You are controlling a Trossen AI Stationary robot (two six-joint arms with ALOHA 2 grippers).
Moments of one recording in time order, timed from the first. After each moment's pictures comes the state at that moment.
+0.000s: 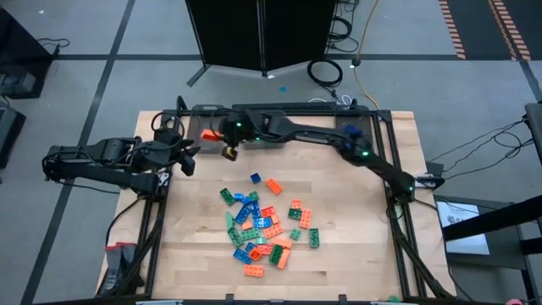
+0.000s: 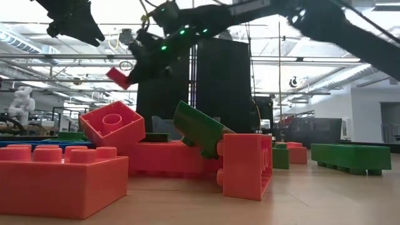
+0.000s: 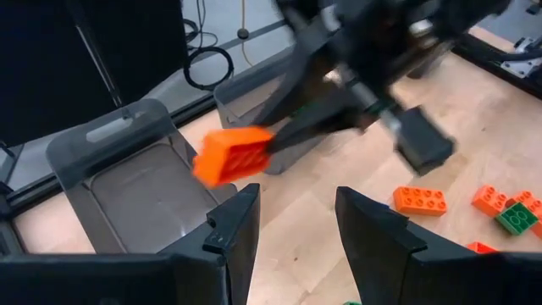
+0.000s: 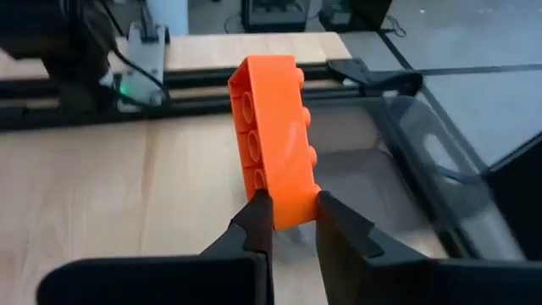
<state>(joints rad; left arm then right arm) -0.04 0.67 0.88 -0.93 -0.60 -0.62 -0.26 2.45 2.34 -0.41 0.00 -0.06</state>
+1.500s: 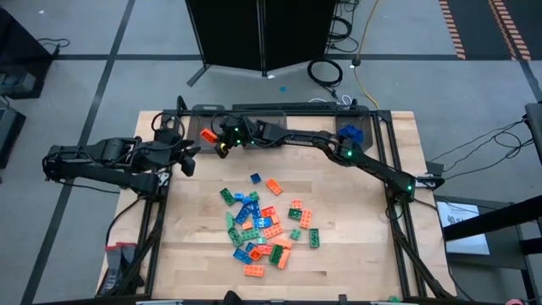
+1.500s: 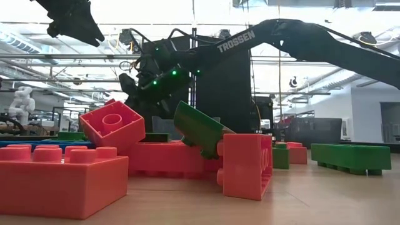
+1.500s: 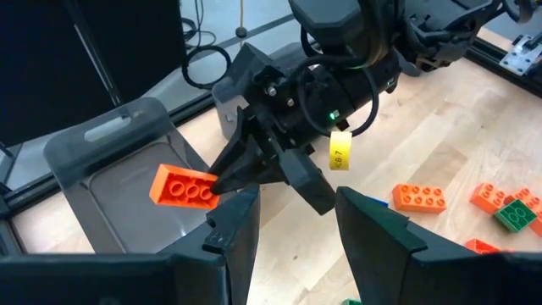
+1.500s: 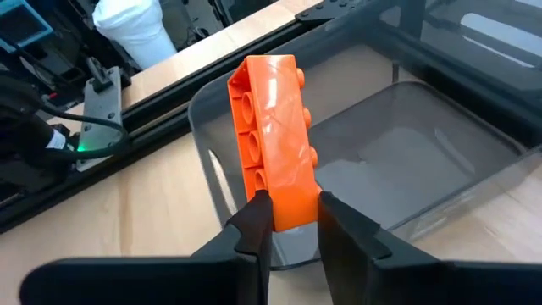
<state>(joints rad) -0.05 0.67 0.88 -0.94 -0.60 -0.62 -0.31 2.64 2.32 -0.15 -0.05 0.35</state>
